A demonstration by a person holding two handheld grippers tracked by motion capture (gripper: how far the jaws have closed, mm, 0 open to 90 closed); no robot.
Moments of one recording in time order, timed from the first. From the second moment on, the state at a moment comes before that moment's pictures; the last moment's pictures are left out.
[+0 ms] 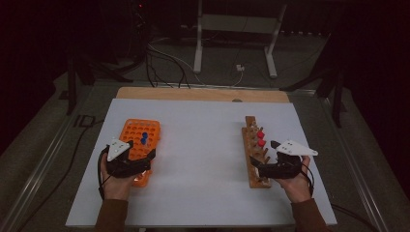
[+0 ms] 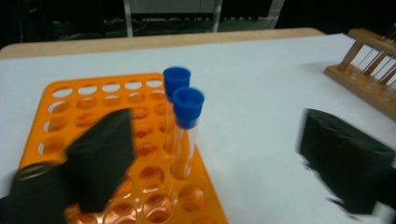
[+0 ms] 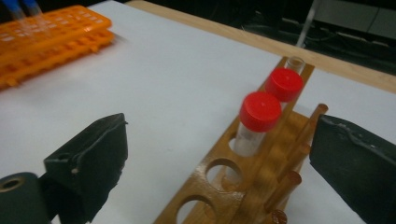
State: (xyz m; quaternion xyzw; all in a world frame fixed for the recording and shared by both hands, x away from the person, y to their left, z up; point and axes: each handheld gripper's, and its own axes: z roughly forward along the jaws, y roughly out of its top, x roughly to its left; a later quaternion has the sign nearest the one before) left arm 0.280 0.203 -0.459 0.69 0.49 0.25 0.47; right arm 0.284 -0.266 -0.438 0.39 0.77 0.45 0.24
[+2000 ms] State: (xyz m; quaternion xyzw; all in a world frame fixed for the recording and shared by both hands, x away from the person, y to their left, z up) left arm 0.278 0.118 -0.424 0.72 0.38 0.25 0.53; right arm 0.298 -0.268 -0.395 0.39 0.75 0.46 0.26
